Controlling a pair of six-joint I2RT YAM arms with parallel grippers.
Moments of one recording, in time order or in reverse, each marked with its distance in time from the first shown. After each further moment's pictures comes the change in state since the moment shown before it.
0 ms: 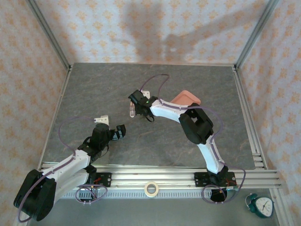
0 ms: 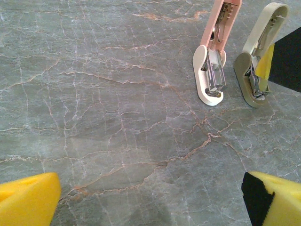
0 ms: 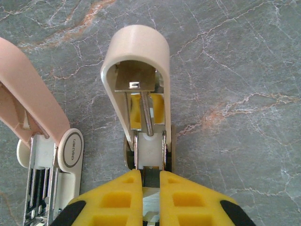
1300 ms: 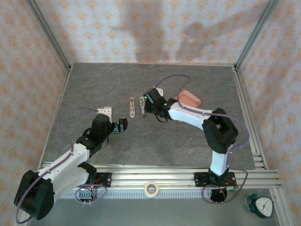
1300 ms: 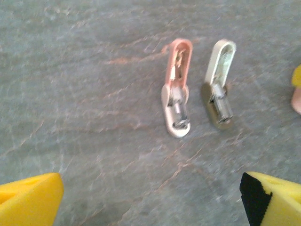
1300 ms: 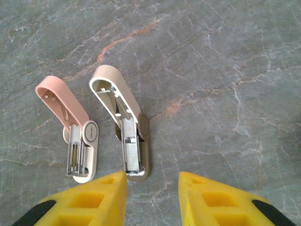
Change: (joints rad) left arm 0.000 0.028 0.224 -0.167 0.036 0.139; right arm -0.062 -0.364 -0.380 0.210 -0.091 0.065
